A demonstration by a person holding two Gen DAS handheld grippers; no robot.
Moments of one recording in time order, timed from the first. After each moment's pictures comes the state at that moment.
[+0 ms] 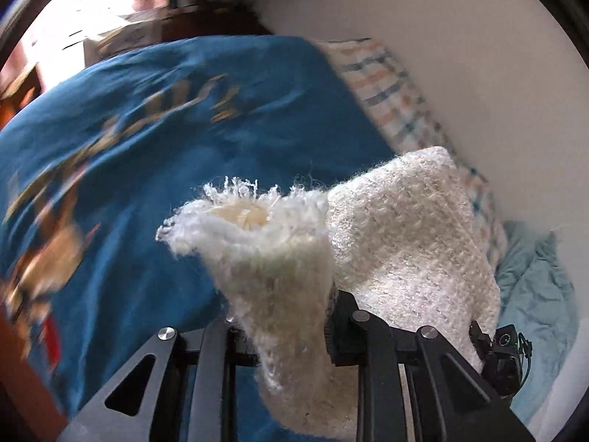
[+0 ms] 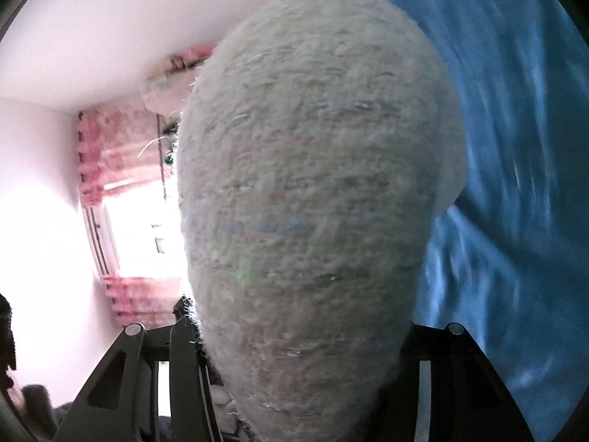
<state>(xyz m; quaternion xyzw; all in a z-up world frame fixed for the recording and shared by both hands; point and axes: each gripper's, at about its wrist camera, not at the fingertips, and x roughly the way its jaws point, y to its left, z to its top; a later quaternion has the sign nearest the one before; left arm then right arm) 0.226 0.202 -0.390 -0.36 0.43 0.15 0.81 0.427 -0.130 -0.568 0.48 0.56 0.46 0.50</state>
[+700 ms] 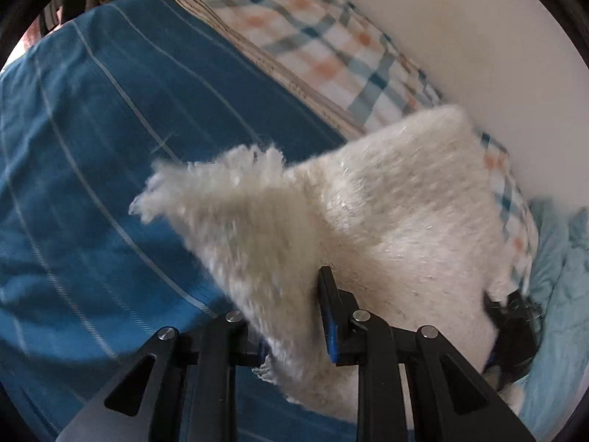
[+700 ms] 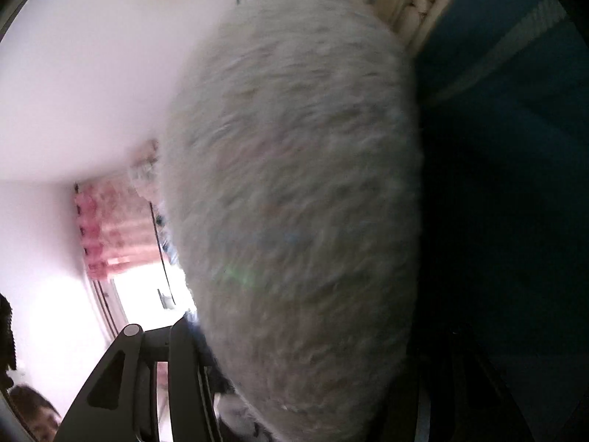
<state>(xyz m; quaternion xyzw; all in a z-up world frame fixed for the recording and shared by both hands) 0.577 0.157 -0.539 -0.29 0.48 0.07 0.83 0.777 -0.204 -0.731 0.52 0.55 0.42 0.50</state>
